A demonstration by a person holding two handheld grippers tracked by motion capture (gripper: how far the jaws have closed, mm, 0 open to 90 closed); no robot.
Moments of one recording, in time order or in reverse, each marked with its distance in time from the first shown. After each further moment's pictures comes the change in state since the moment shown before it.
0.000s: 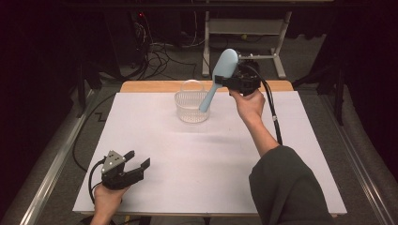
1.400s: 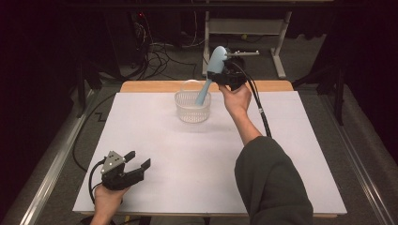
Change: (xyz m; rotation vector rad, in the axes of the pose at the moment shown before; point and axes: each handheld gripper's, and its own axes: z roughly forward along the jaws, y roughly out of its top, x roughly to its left) left arm -0.001 0.000 -0.001 -0.006 -0.016 -0.001; right arm 0.001 0.007 0.049 0.001 -0.106 -0.013
